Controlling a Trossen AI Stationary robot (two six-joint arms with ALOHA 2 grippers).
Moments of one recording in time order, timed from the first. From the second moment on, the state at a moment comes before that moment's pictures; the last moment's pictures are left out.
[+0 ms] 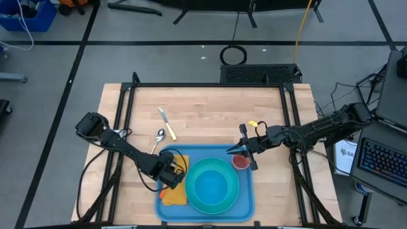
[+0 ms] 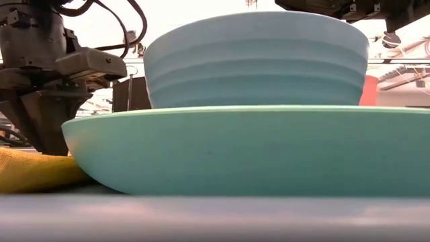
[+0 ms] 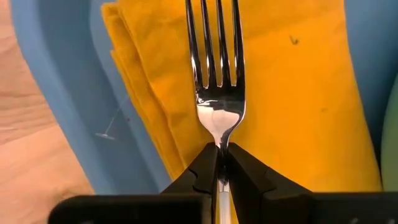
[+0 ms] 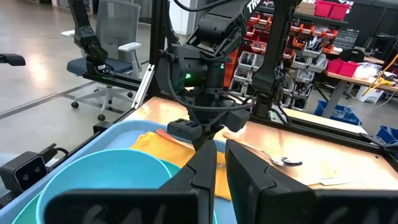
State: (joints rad) left arm -0.52 1.72 0.99 -0.72 -0.17 -1.75; right arm 0.22 1.12 0.51 0.53 -0.03 -0.14
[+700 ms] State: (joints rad) left arm -0.55 1.72 0.99 -0.76 -0.20 -1.93; right arm 0.22 1.12 0.51 0.51 -0.03 -0.14
